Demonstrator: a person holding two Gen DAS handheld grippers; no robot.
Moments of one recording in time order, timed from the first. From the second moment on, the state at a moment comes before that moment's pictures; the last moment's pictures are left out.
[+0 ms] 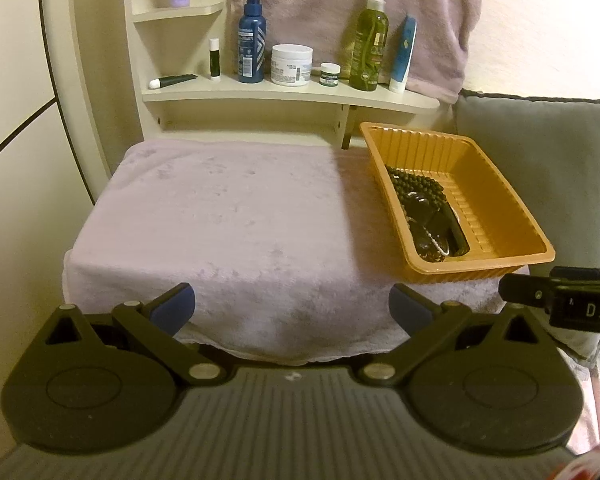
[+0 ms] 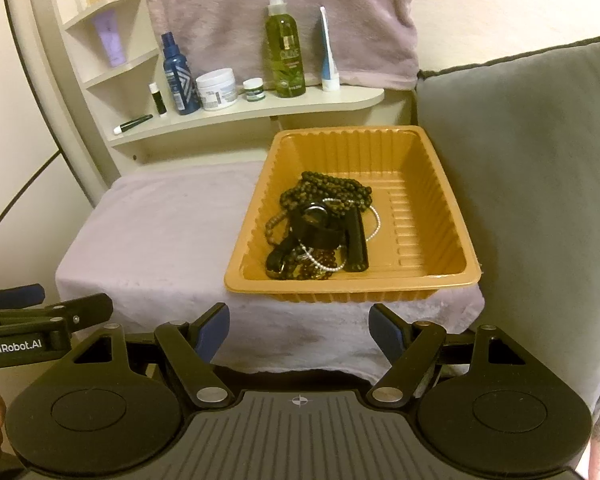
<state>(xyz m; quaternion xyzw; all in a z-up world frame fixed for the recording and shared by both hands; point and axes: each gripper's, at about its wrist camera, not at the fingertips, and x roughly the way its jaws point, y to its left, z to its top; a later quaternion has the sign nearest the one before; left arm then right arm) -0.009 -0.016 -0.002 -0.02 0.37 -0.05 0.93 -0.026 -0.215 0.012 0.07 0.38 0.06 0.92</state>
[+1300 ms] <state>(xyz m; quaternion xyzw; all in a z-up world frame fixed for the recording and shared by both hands) -0.010 -0.017 -0.002 -0.02 0.37 -0.06 0.93 -0.026 -0.217 0.011 0.07 0.38 0.06 0.92</state>
